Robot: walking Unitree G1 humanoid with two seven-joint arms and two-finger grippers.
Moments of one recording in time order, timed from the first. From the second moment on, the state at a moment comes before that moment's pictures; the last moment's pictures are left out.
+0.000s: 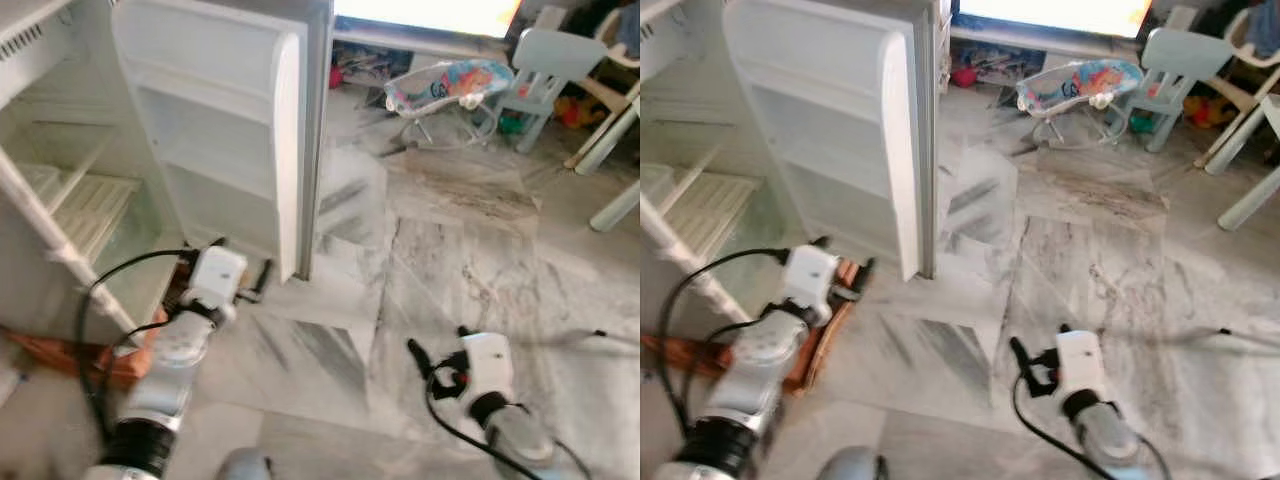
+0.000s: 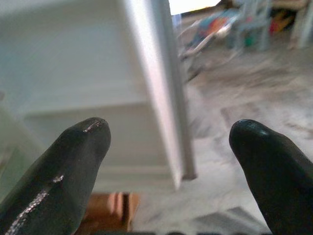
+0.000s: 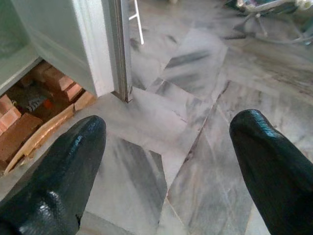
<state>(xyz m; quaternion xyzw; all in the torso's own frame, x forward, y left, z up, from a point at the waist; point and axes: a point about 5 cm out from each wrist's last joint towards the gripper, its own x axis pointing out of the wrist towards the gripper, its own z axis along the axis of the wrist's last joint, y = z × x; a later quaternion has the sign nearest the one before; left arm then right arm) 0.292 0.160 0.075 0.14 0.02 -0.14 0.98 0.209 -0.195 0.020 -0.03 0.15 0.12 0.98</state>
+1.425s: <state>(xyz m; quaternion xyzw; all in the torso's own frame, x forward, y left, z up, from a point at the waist) 0.322 0.135 0.077 0.12 -0.01 -0.17 0.98 0.204 -0.199 0.018 -0.04 0.15 0.10 0.98</state>
